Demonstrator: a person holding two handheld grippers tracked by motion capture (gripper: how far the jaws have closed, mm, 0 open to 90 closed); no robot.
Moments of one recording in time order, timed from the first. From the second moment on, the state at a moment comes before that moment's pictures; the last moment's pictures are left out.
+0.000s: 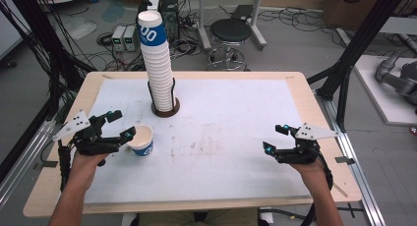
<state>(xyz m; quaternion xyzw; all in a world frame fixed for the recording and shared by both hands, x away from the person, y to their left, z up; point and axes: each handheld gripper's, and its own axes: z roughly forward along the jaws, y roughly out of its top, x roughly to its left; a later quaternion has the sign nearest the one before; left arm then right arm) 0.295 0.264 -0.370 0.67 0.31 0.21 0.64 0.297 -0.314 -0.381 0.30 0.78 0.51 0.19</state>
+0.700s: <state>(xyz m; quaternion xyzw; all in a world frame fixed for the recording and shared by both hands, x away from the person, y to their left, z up) 0.319 0.252 -0.331 0.66 0.30 0.22 0.66 0.301 -0.312 -0.382 0.30 0.78 0.51 0.18</state>
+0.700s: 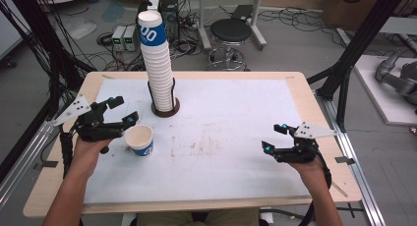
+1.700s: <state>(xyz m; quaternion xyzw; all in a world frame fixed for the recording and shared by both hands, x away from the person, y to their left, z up) 0.408 0.233 -0.239 0.66 0.32 0.24 0.64 0.305 -0.310 -0.380 0.29 0.79 0.52 0.17</state>
